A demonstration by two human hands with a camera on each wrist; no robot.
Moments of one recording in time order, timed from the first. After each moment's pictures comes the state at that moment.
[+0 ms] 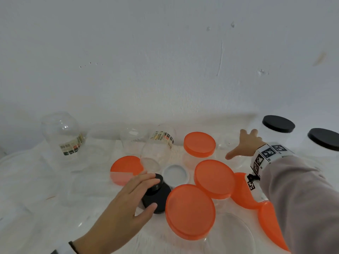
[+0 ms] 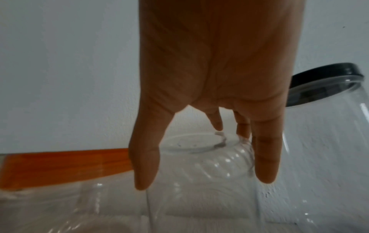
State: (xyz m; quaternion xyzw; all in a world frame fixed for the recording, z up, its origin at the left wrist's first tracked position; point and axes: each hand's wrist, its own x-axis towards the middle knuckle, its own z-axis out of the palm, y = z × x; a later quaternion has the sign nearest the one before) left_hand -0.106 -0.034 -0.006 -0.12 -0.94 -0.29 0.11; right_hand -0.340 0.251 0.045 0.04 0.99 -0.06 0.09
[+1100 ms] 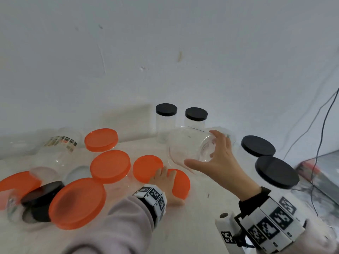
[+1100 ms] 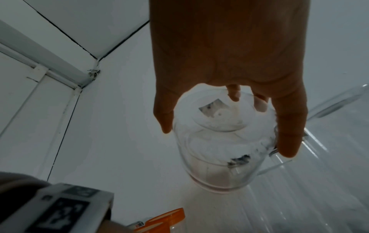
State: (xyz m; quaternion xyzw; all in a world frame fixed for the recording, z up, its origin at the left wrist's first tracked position) left_hand -0.198 0.268 -0.039 -0.22 -0.96 -0.05 -0.18; right_hand -0.134 0.423 0.057 0.03 0.89 -0.43 -0.11
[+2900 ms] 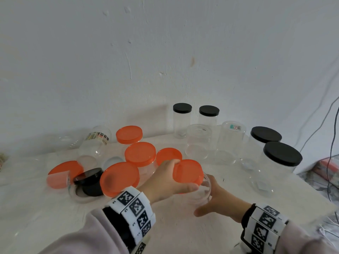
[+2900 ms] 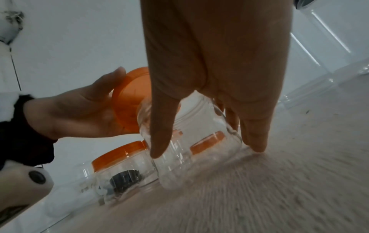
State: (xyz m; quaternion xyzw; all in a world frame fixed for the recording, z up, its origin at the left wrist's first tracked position) left_hand -0.107 0.183 0.028 -0.19 -0.89 -0.39 -0.16; right_hand -0.070 0.387 -0.031 0.01 0.82 -0.54 0.17
